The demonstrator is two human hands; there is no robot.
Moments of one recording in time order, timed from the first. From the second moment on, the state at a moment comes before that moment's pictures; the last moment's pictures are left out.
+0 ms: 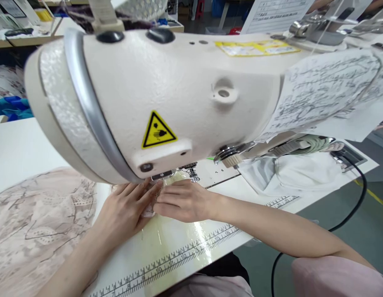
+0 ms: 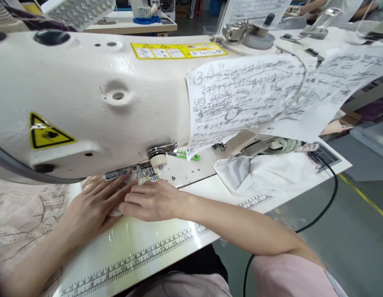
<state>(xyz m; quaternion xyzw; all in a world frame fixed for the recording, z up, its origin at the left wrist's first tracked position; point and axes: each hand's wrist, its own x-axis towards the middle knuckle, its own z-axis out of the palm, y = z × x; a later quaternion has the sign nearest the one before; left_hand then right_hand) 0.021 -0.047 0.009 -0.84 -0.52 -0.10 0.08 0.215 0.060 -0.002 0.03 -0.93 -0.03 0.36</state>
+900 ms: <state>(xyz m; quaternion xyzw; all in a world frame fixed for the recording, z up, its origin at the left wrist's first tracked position) 0.025 -0.042 0.008 -0.82 -0.55 -0.08 0.10 0.217 0.065 -0.013 0.00 -0.95 0.02 0.32</state>
